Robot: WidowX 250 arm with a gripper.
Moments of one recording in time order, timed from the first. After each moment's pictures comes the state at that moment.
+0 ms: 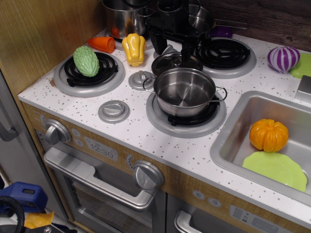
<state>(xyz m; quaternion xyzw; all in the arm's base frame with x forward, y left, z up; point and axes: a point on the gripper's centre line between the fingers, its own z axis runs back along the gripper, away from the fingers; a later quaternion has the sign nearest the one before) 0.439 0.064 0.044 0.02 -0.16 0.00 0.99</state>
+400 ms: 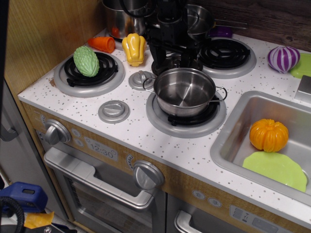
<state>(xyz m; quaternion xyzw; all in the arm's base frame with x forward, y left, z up) 0.433 0.061 0.023 0.01 -0.12 0.00 0.99</state>
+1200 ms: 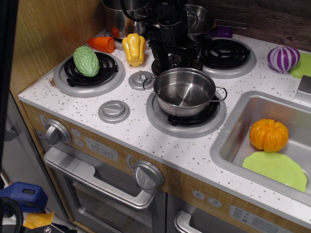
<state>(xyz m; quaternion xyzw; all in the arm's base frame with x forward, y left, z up) 0.445 0.064 0.015 -0.01 -0.14 0.00 0.99</state>
